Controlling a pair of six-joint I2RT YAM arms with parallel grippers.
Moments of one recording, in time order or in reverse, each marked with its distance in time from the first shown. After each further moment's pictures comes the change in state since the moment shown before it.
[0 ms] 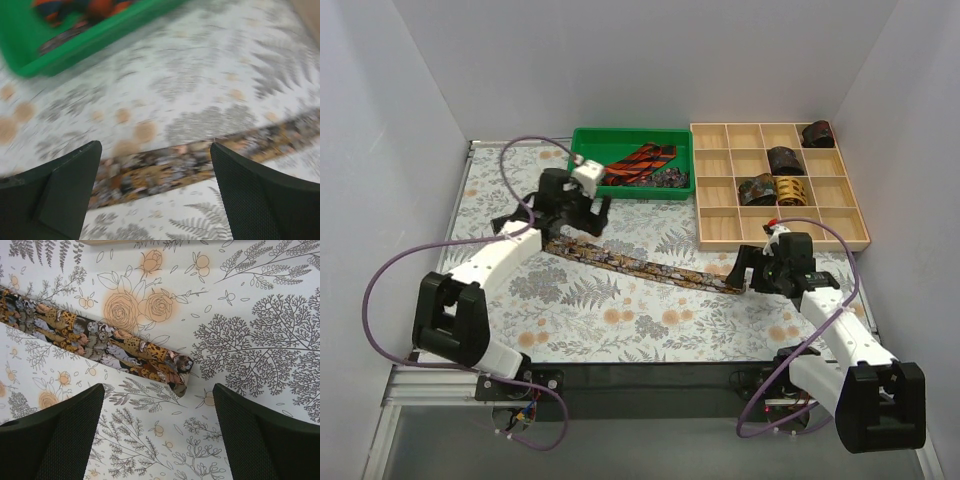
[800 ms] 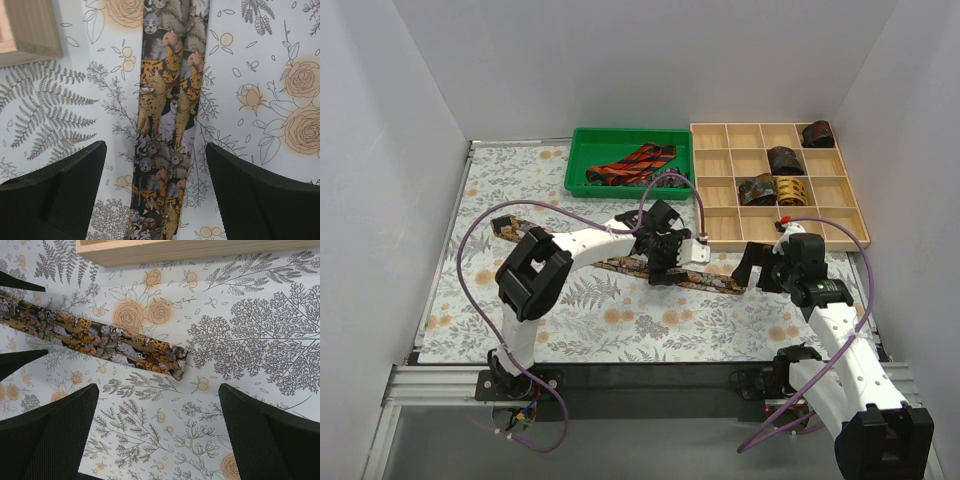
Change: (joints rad) left arm -0.574 0.502 0.343 -0.233 0.261 0.752; right arm -0.004 -0.200 0.064 -0.161 0.065 0.014
